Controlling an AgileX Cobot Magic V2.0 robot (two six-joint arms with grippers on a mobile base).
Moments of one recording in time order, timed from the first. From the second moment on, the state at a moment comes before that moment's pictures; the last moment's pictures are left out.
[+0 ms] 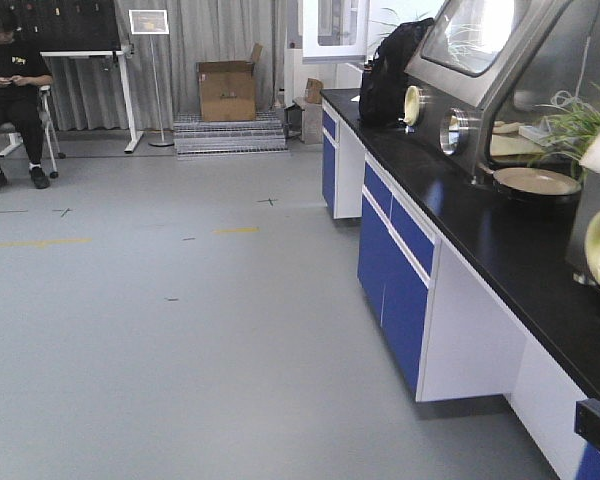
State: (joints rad) left arm -0.11 -0.01 0.03 0.10 0.10 -0.03; right arm 0.51 0.64 -0.70 -0.47 0.49 0.44
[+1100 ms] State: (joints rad) left arm -0.11 -0.01 0.03 0.10 0.10 -0.03; right arm 0.51 0.64 -0.70 -0.47 0.49 0.44
